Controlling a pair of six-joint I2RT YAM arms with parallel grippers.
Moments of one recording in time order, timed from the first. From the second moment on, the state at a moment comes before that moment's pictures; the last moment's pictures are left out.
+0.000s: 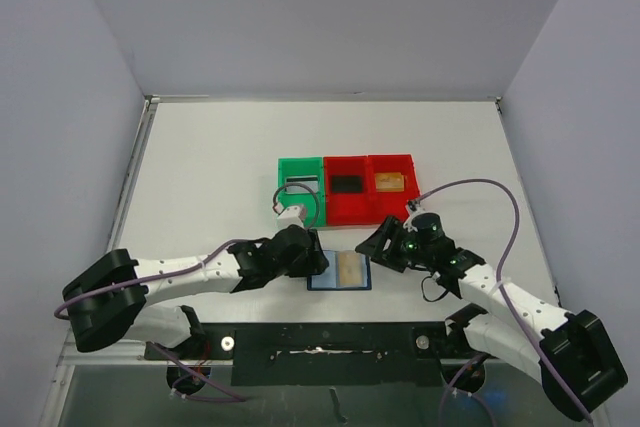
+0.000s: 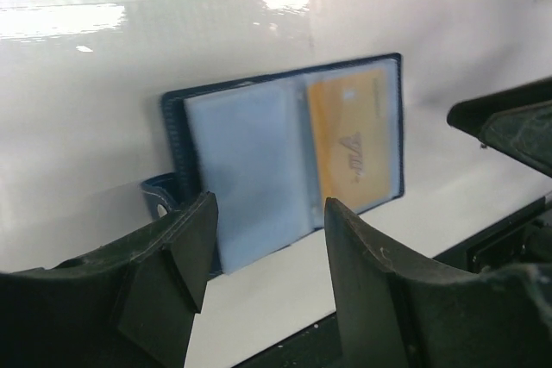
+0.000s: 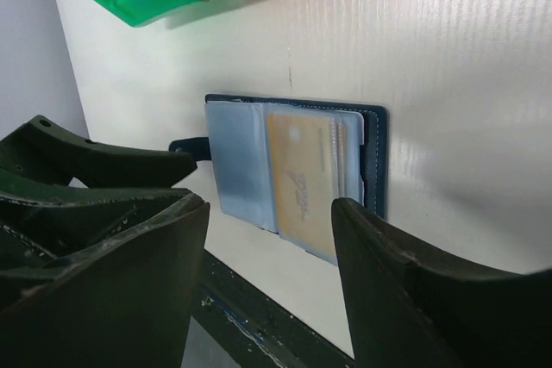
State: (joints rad) left arm -1.08 1.35 0.64 -0.08 -0.23 -1.00; right arm 0.49 0.92 0.32 -0.06 -0.30 0.96
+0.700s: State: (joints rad) left arm -1.04 1.29 0.54 -0.06 -0.20 -1.02; right arm 0.60 1.18 0.38 -0.02 -0.25 0.99
